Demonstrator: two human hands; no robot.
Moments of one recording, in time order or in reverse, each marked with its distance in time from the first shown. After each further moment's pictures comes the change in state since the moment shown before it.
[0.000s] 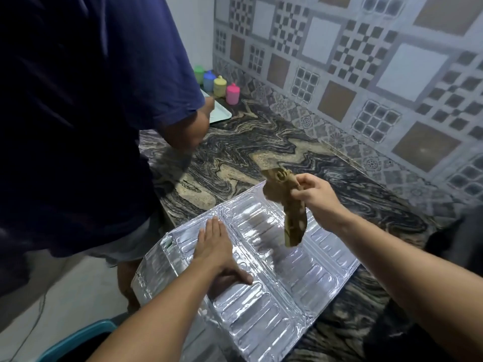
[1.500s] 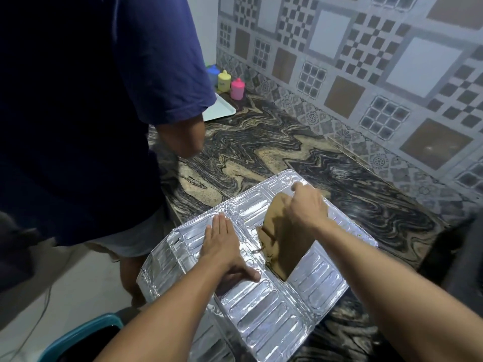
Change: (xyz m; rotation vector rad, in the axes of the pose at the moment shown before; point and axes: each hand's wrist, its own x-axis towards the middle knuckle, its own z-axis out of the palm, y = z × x) left_hand 0.005 -0.005 0.007 -0.045 0.039 0.034; right_hand 0.018 0.036 0.036 -1.044 0.182 0.016
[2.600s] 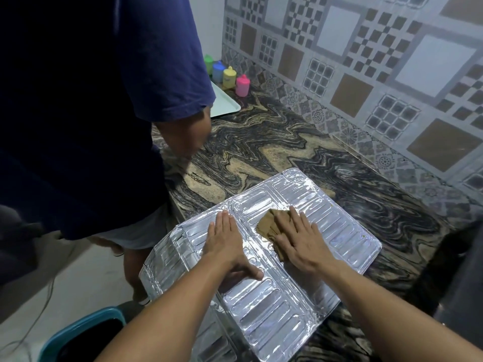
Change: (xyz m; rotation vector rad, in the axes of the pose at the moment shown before) left_hand -0.002 0.001 -0.001 0.002 -0.003 -0.006; right_hand -0.057 0.050 0.053 -0.127 -0.298 -0.381
